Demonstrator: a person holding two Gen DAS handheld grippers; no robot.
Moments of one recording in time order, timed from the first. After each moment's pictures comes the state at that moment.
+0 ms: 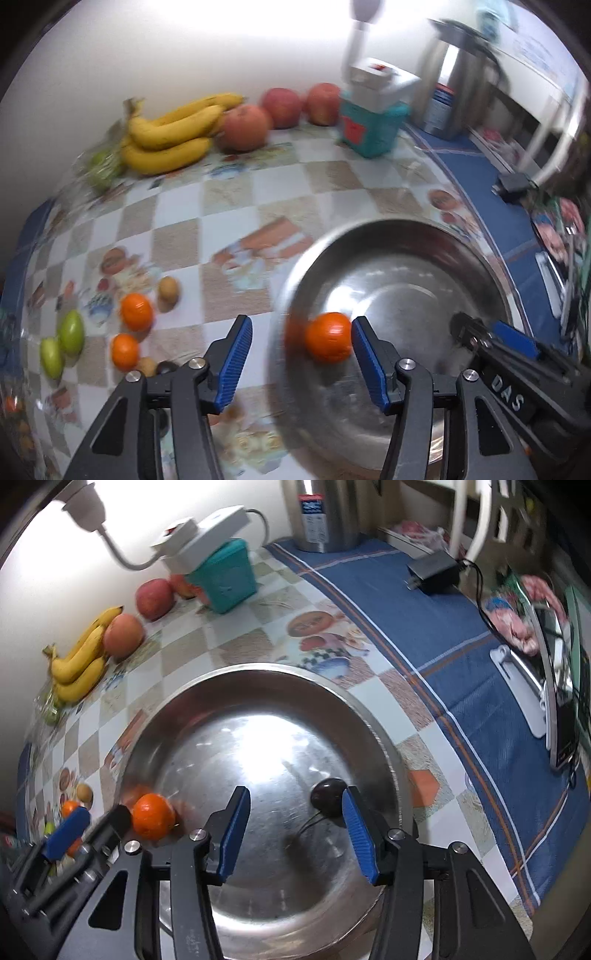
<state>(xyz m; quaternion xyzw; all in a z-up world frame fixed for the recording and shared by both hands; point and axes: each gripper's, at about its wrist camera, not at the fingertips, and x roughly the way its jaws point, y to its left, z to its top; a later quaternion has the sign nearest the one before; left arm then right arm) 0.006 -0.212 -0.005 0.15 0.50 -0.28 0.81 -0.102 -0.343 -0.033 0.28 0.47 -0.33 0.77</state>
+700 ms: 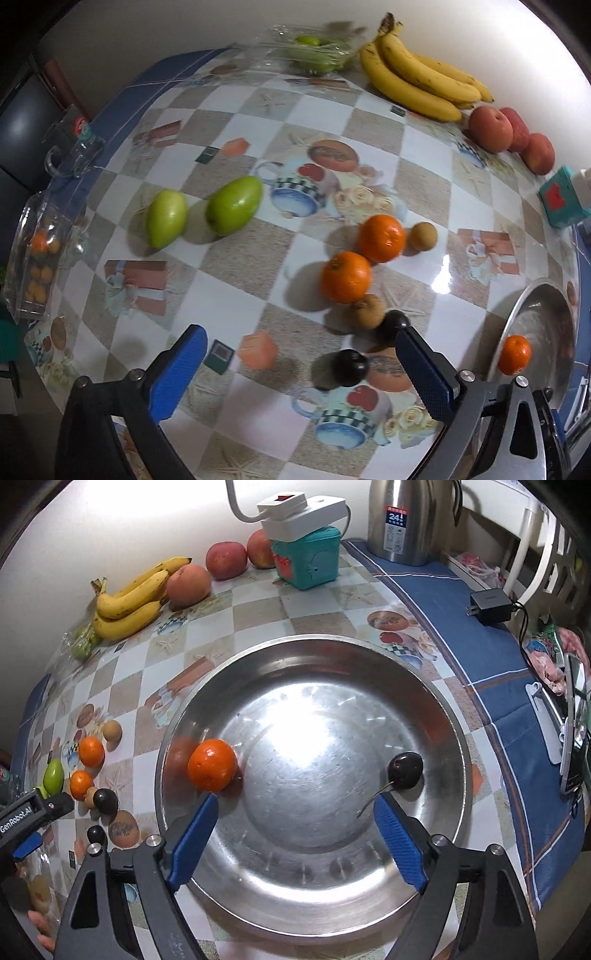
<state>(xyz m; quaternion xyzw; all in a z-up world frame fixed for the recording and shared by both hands) 0.063 -0.051 -0.031 0.02 0.60 -0.03 0.80 -0.079 -0.285 -0.034 0.21 0.50 -0.27 0.80</state>
